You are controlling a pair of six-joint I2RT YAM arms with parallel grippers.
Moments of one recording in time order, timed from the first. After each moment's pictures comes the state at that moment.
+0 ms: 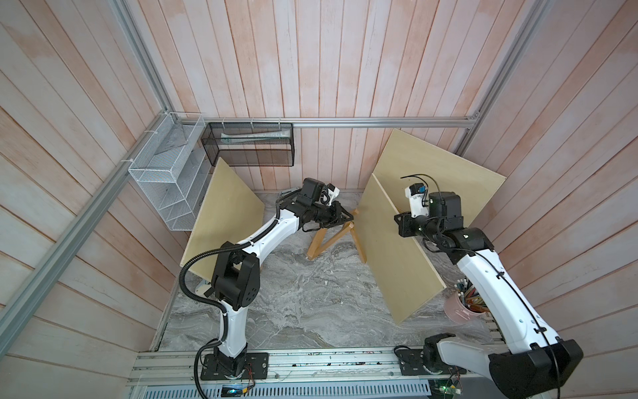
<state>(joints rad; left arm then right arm) -0.53 1.98 1.73 -0.39 0.70 -0.73 0.25 1.21 1.25 -0.65 -0.13 0.11</state>
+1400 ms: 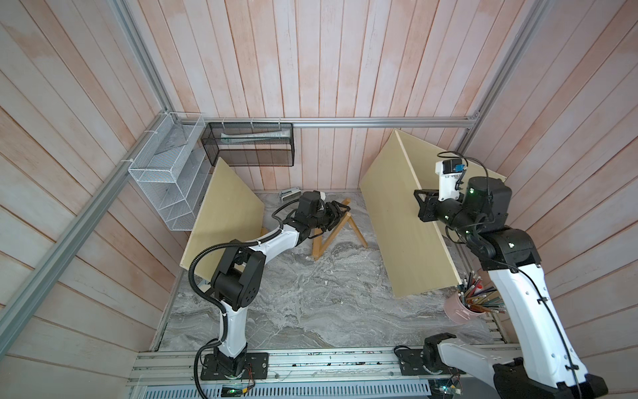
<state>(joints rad) -0.53 1.99 1.45 0.16 0.47 -1.16 0.25 1.10 1.55 -0.72 -0.10 0.13</state>
